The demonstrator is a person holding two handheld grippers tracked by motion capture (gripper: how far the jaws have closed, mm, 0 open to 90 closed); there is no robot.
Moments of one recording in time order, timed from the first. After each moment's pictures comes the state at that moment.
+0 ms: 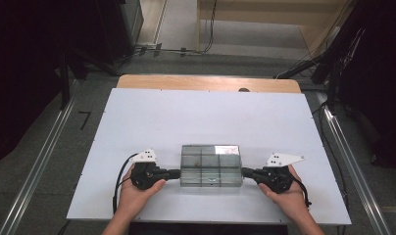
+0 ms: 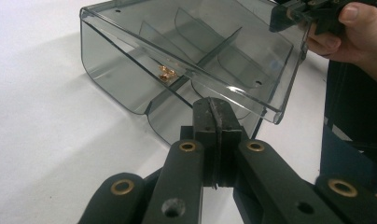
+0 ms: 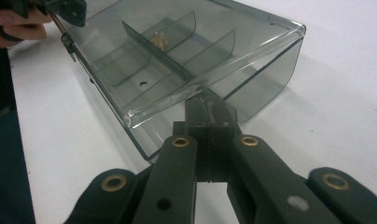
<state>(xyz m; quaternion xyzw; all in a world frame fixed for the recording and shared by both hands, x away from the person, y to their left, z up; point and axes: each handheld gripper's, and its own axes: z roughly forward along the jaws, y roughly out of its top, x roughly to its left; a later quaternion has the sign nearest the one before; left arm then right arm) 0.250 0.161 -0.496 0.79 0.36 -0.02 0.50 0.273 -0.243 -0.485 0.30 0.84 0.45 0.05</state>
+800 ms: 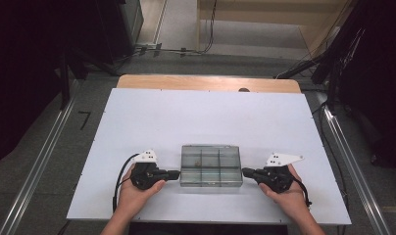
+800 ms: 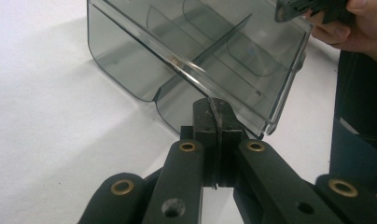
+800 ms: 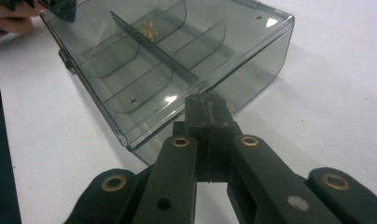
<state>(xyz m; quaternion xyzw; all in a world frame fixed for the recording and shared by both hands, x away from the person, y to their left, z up) 0.251 0.162 -0.499 0.79 0.37 -0.02 0.49 0.276 -0.246 -0.489 0.30 0.84 0.44 0.05</state>
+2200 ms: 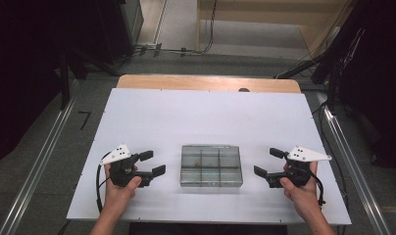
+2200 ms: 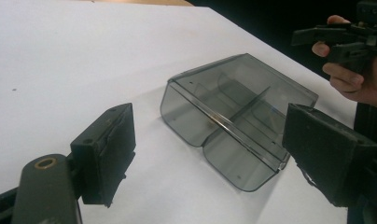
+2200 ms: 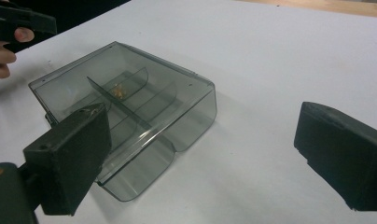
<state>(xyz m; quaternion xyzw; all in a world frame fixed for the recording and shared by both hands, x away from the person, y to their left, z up) 0.239 0.210 -0.479 0.72 0.39 0.08 0.57 0.278 -0.280 -0.463 0.34 0.78 0.51 0.12</state>
